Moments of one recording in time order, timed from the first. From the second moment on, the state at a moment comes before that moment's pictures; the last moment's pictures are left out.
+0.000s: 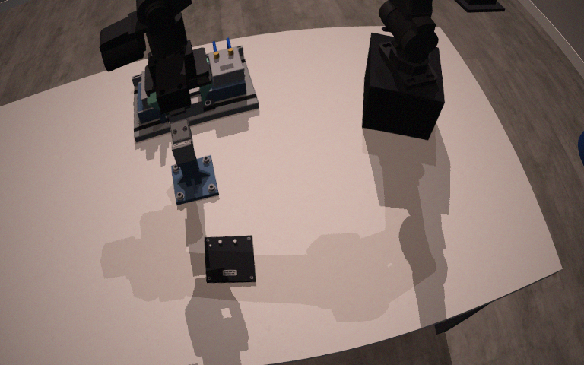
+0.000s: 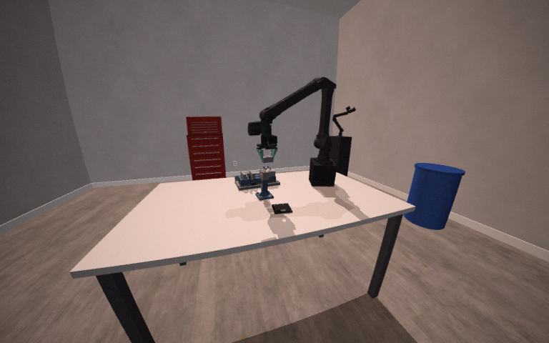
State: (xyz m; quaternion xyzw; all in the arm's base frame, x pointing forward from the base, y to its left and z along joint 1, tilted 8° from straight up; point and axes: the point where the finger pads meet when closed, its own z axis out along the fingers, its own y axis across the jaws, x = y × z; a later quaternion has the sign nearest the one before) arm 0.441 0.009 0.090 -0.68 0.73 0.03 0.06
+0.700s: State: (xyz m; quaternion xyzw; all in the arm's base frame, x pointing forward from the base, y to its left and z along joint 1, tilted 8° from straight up) arm 0.444 0.003 0.089 -0.66 0.74 0.03 0.06
